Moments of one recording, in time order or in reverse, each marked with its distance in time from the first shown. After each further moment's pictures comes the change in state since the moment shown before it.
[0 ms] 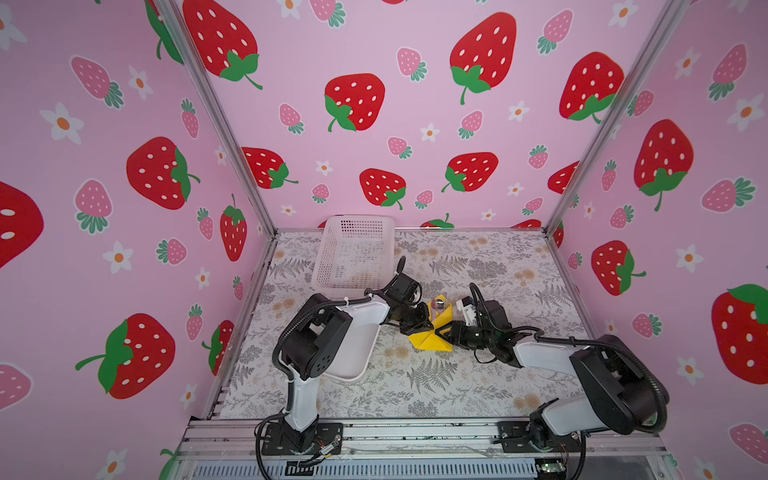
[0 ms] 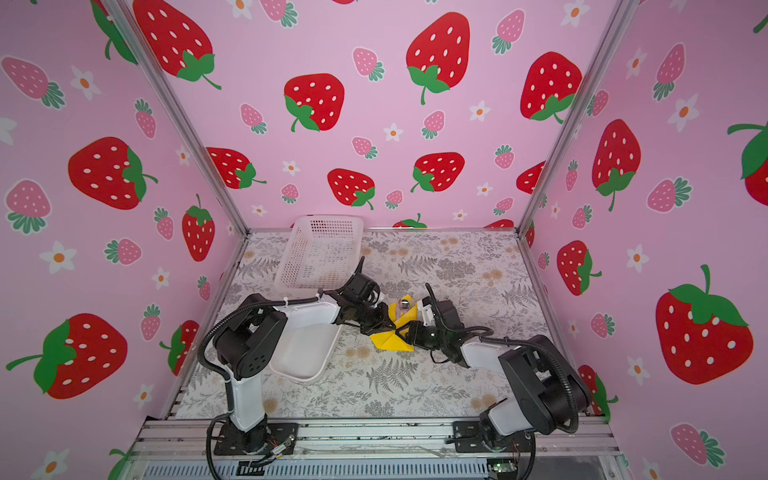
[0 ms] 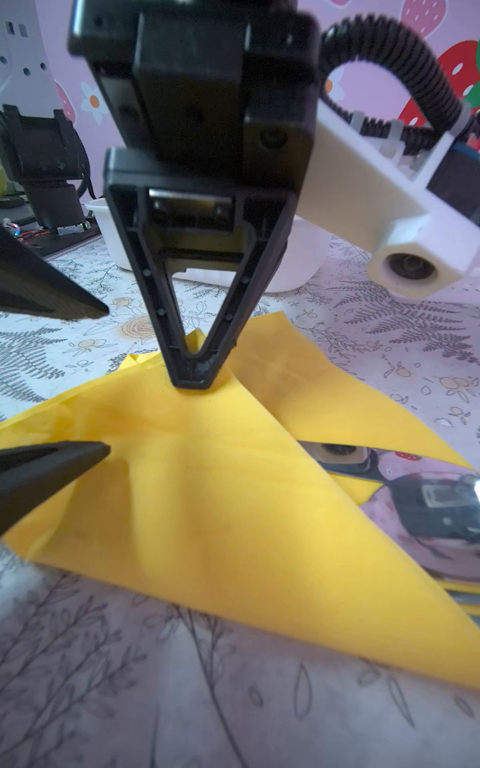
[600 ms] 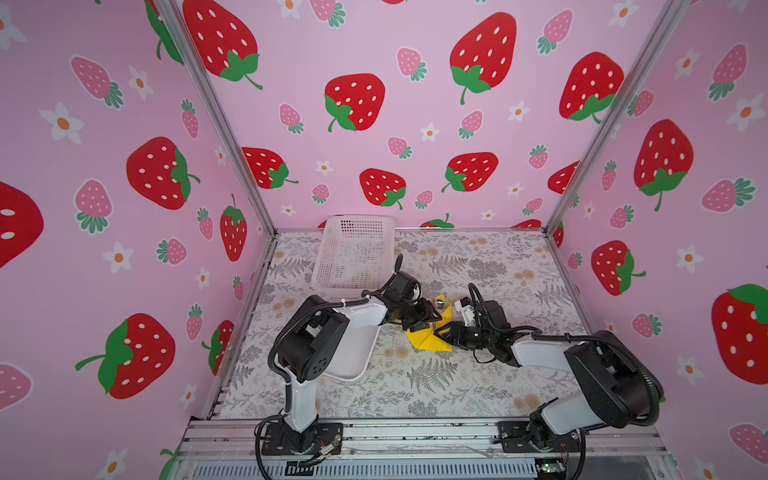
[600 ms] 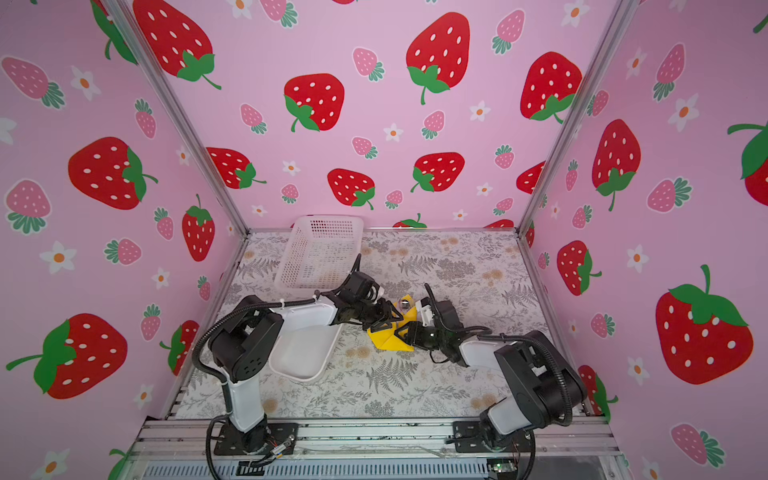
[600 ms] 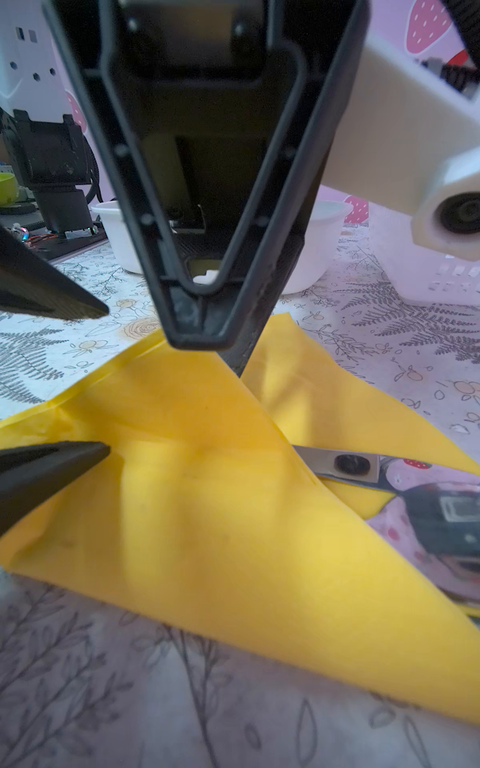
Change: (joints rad) left arm 0.004 -0.021 -0.028 0.118 0.007 -0.076; right arm -0.004 0.061 0.000 0.049 -0.052 -0.001
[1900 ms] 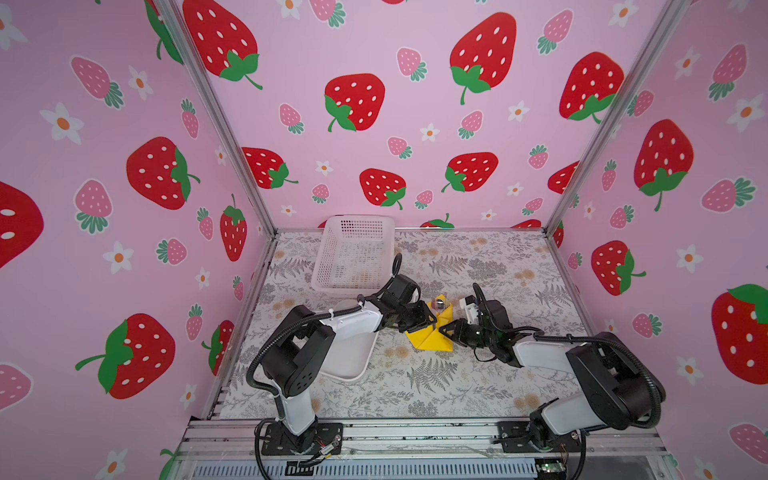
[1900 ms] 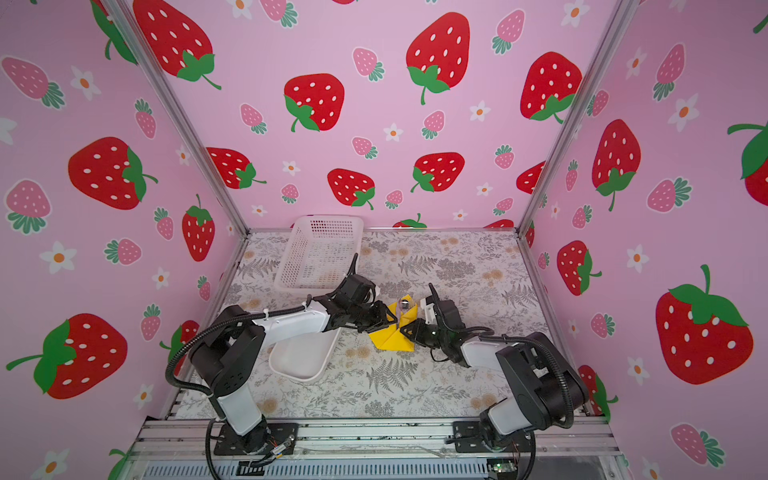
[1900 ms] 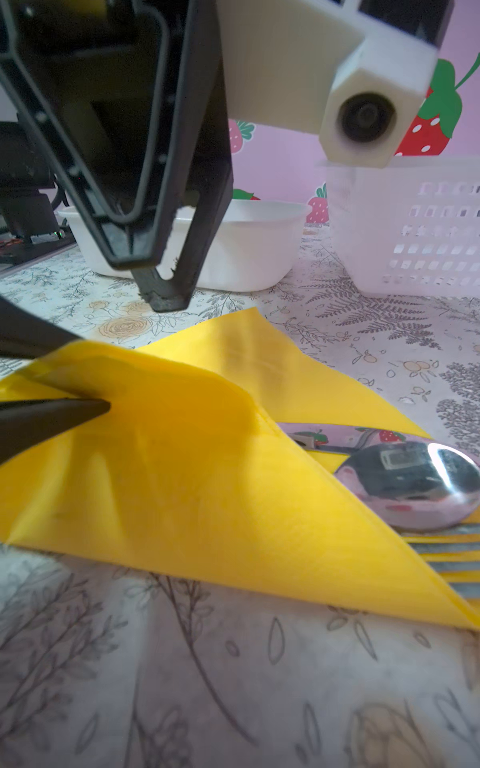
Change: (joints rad) left arm -0.033 -0.130 -0.077 -0.008 -0.115 0.033; right arm -0.017 -0.008 -0.004 0.023 0.048 0.046
